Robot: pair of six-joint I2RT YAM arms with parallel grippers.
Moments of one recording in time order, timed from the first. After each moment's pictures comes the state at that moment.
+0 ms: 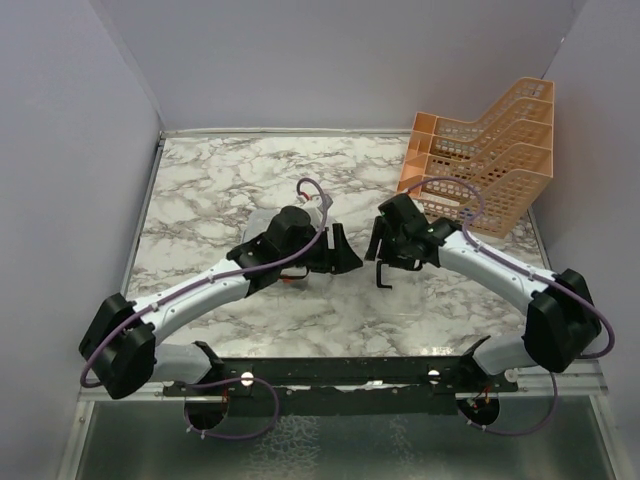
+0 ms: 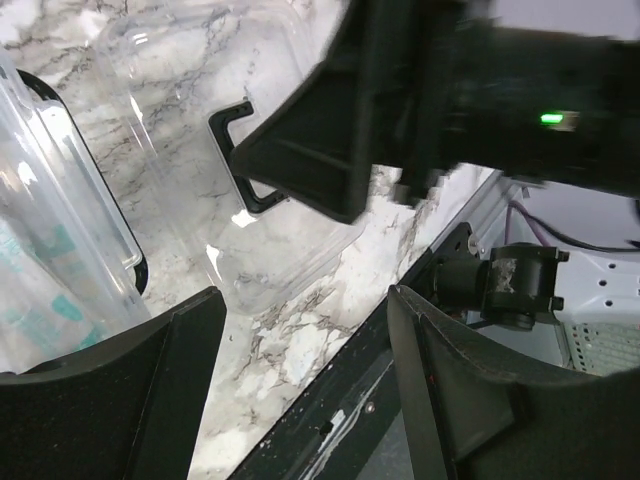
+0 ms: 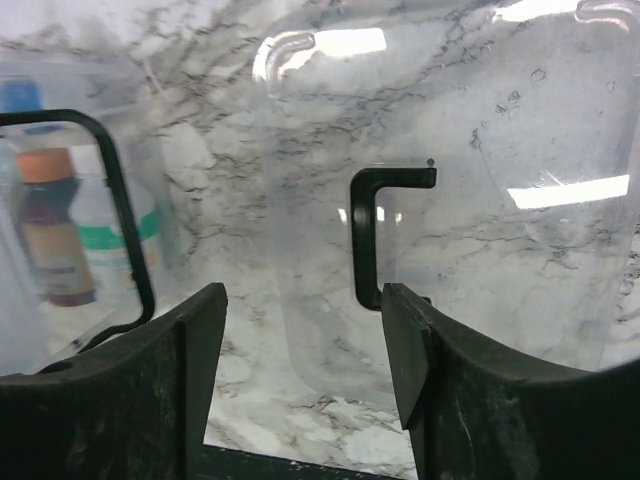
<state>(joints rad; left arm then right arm) -0.80 1.30 0.85 -0.06 0.29 -0.75 0.64 1.39 1.00 -0.59 0.14 0.82</state>
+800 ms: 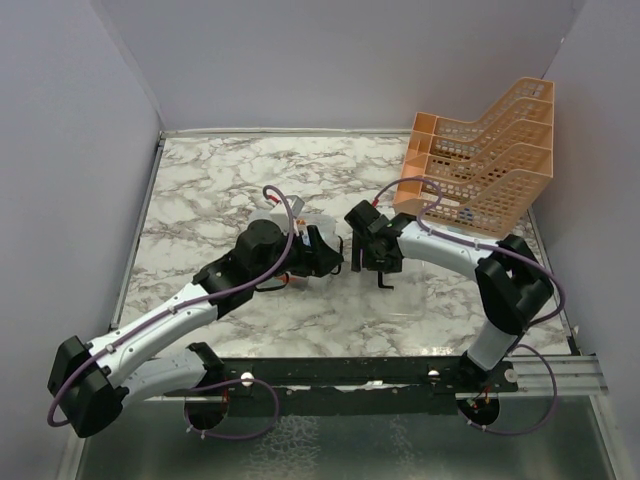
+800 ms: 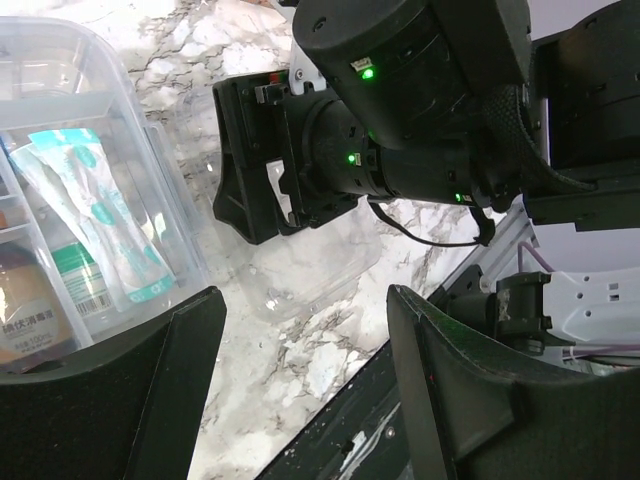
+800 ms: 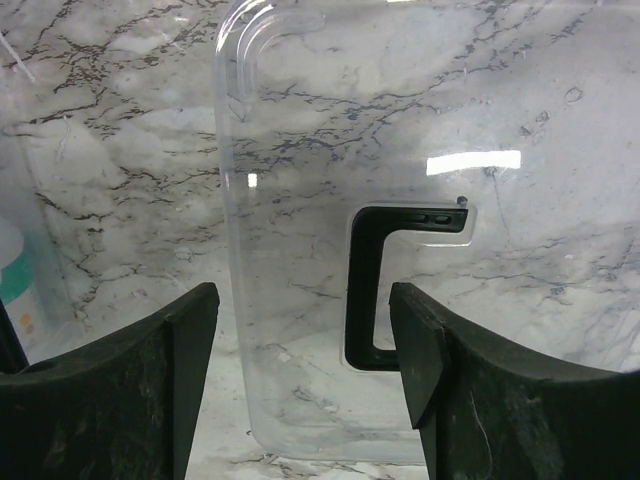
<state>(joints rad) -0.80 1.01 0.74 -0.10 0.11 -0.70 0.73 1.71 1.13 -0.67 0.26 0.75</state>
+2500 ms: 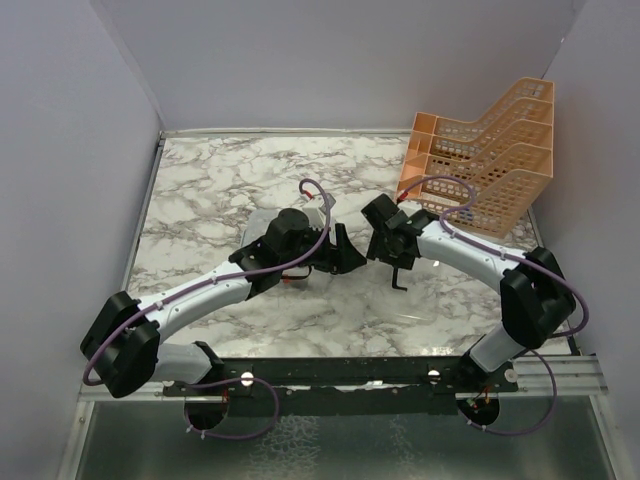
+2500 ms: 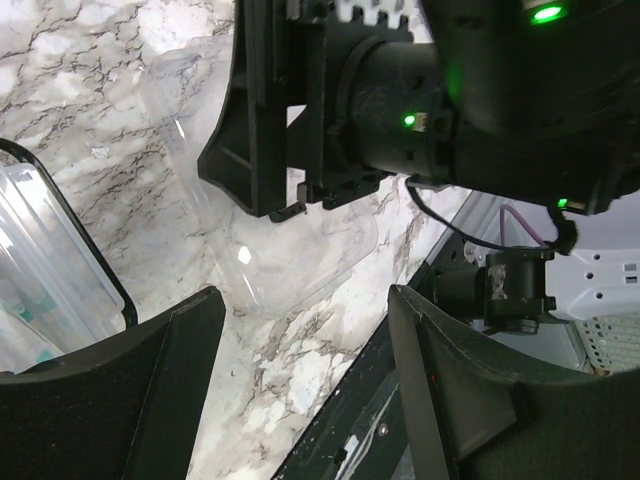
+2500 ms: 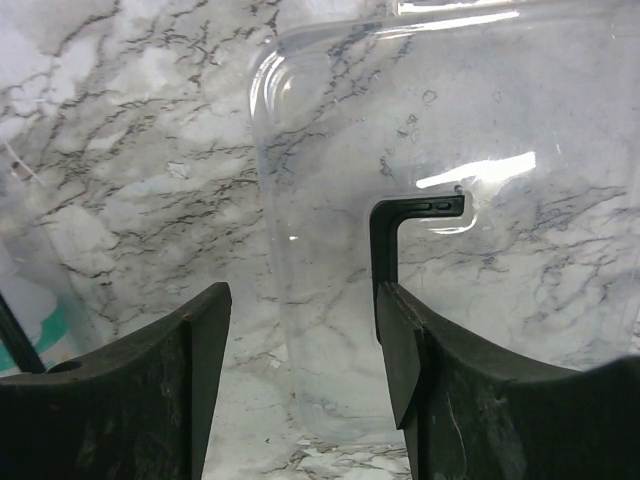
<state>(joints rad) -0.80 1.28 0.80 0.08 0.29 -0.69 0.67 1.58 1.10 -0.71 0.36 0.92</state>
